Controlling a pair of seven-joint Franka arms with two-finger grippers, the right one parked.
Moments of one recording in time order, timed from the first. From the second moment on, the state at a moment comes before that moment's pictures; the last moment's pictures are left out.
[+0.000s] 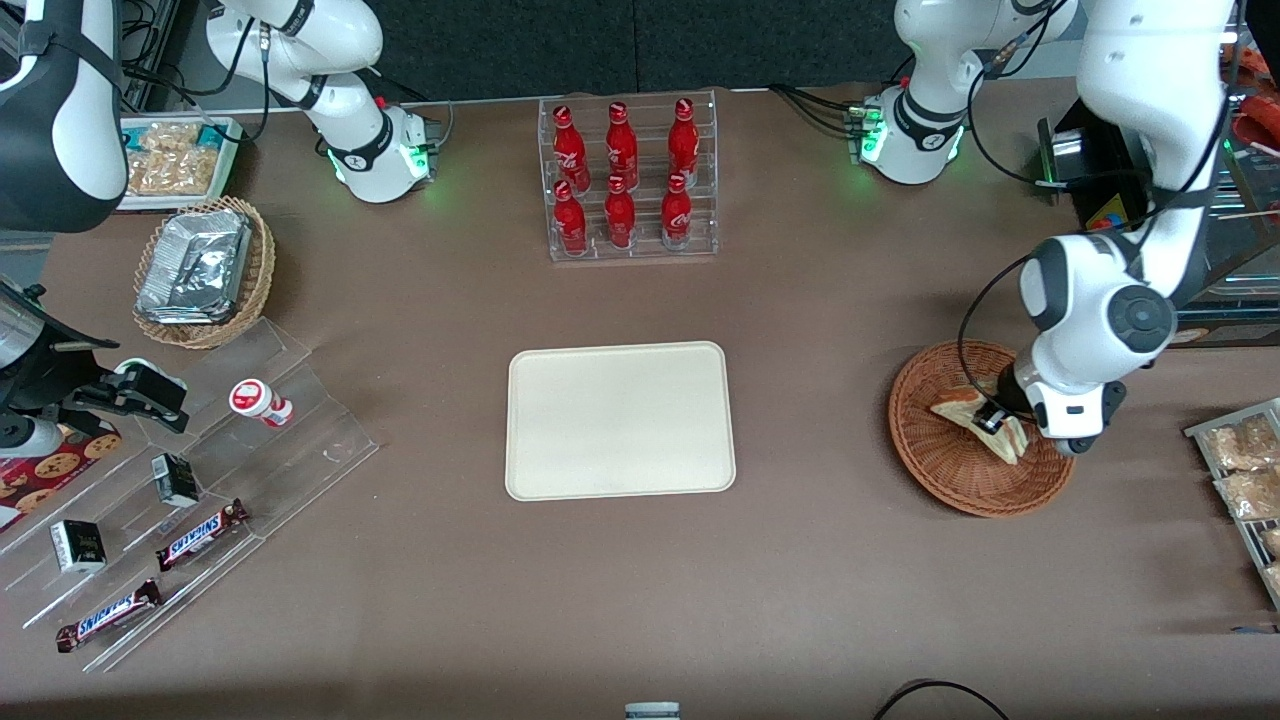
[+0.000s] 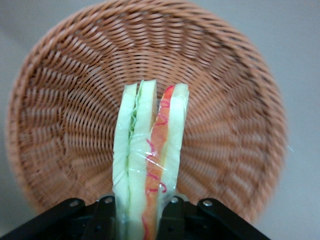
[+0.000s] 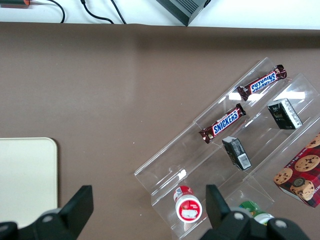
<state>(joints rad) -0.04 0.25 0.02 -2.08 -0.03 2.28 -0.75</state>
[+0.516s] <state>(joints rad) -0.05 0.21 -0.26 -1.72 -0.04 1.96 -0.72</state>
